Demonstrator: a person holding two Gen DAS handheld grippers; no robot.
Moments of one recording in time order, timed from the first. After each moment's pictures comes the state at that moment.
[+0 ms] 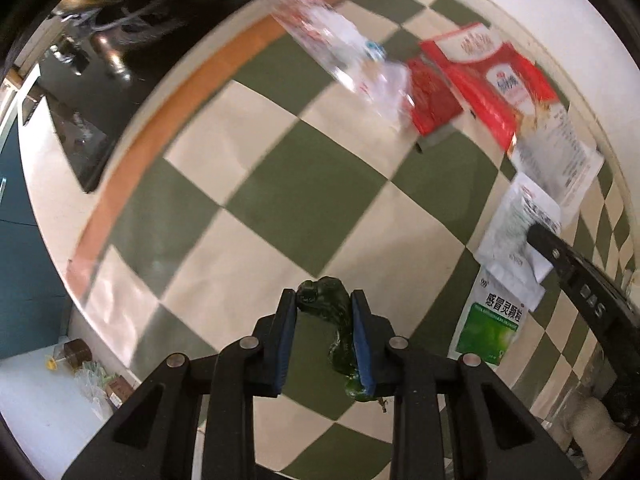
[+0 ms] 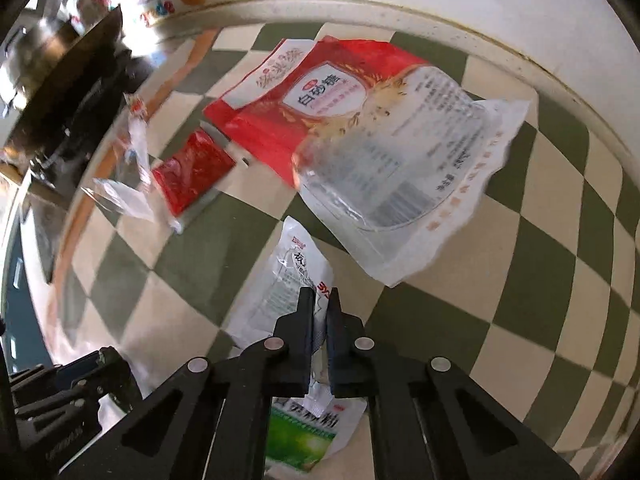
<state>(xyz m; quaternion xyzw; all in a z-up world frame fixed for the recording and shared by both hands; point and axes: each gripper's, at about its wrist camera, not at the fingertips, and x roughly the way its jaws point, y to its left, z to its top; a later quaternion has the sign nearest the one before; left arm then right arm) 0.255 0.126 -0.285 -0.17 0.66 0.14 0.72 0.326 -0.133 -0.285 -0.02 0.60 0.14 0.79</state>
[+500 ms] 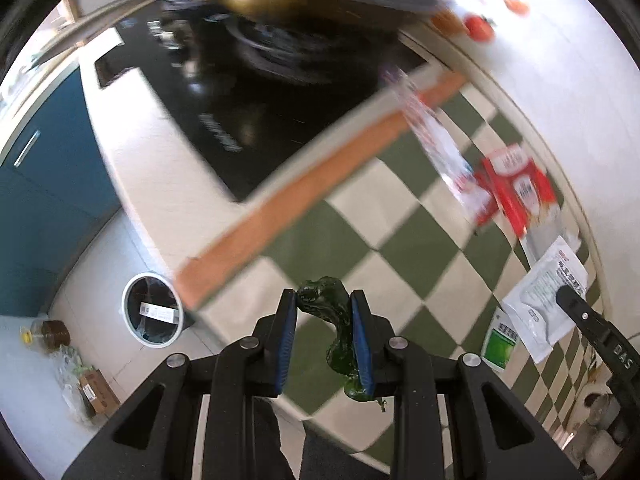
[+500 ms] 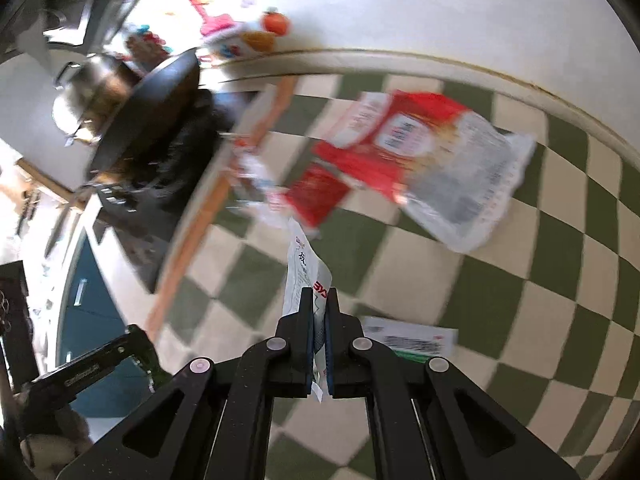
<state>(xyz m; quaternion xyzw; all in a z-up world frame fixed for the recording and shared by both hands) 0.166 0.226 -0.218 -0.25 0.58 0.20 0.75 0.281 -0.048 -0.198 0.04 0.57 0.22 0.79</state>
